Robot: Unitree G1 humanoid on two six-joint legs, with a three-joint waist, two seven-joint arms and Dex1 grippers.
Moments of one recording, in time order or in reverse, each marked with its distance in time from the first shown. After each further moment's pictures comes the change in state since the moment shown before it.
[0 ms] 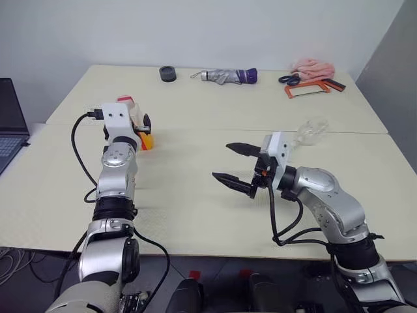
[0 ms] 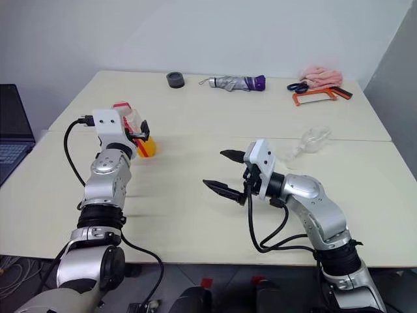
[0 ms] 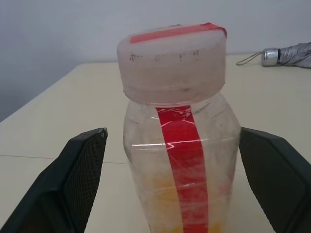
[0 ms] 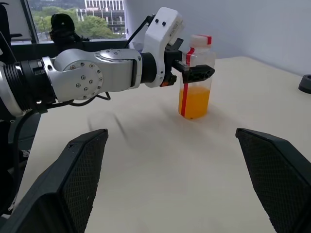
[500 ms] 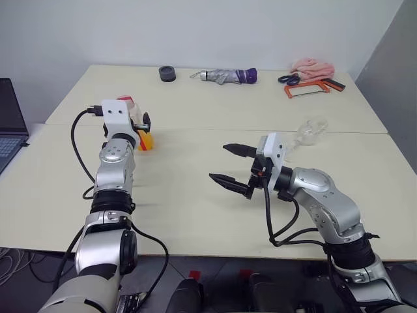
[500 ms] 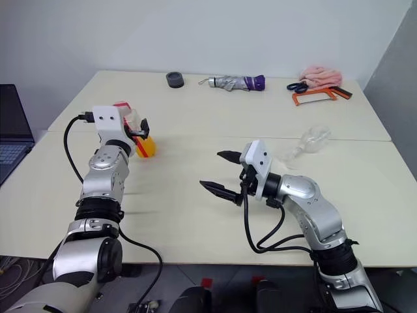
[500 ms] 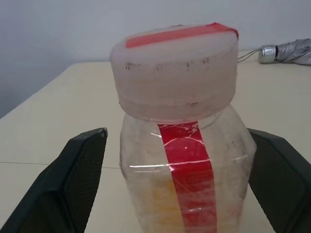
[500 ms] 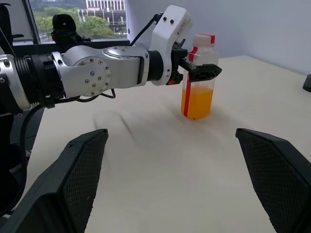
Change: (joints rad) left arm -0.051 0.017 -0.001 0.095 0.000 -0.033 -0.037; right arm -0.001 0.016 0.009 0.001 -0.010 0.000 -0.003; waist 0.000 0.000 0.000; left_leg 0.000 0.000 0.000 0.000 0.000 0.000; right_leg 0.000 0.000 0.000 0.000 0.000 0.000
